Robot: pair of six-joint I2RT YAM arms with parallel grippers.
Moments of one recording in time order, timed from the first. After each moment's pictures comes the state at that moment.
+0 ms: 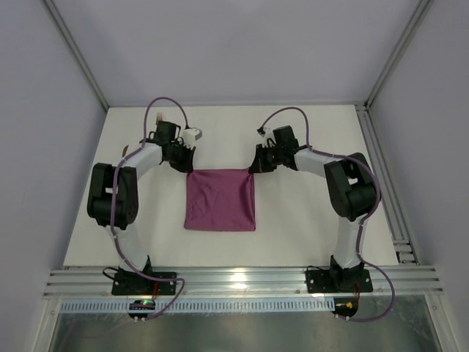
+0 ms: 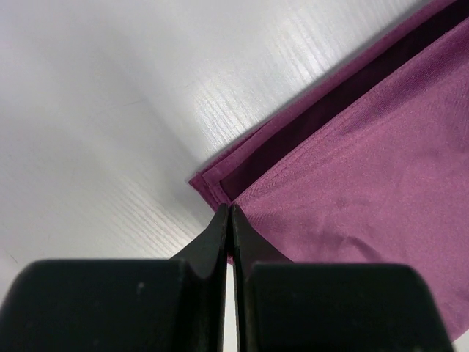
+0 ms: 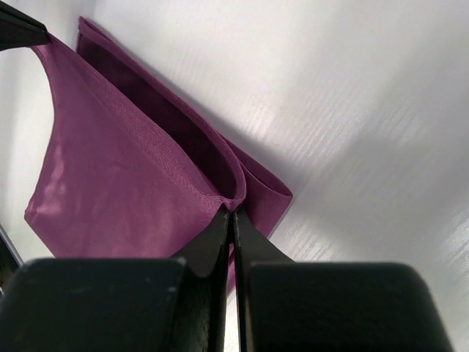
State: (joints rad) left arm -0.17 1.85 1.27 -0.45 0.40 0.31; right arm 0.37 1.95 1.22 -0.07 -0.54 0.25
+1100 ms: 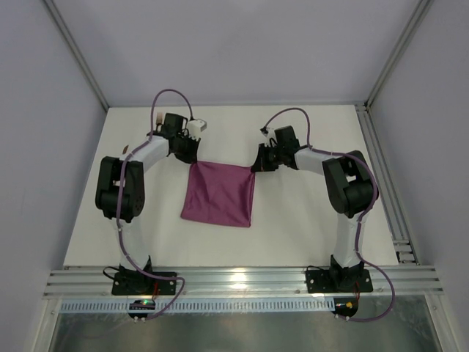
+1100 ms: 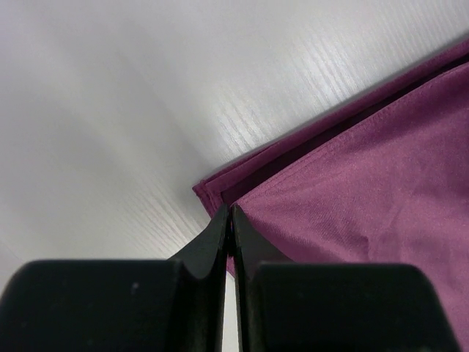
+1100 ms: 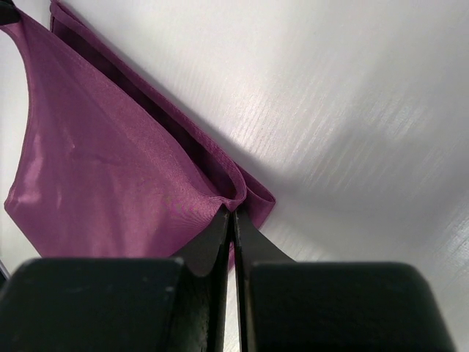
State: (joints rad) left arm -0.21 1.96 1.40 -0.43 0.32 0.26; right arm 0.35 2.01 1.23 -0.05 -0.50 0.29
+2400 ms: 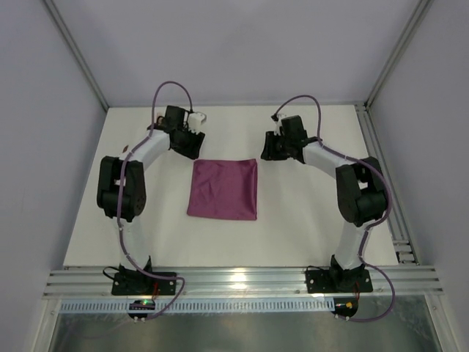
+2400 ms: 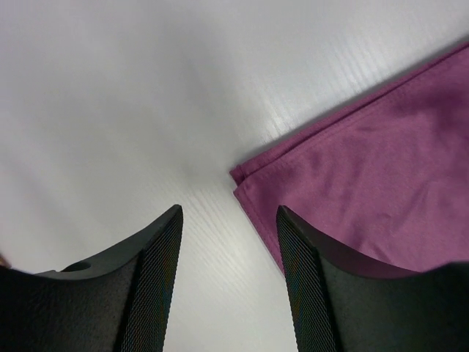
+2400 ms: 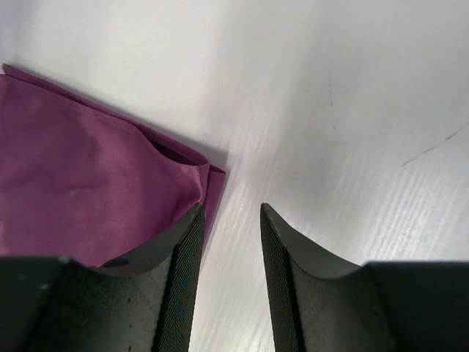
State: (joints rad) left arm -0.23 2.02 1.53 -0.51 0.20 0.26; right arm 0.31 1.95 1.30 -0.16 -0.29 0.27
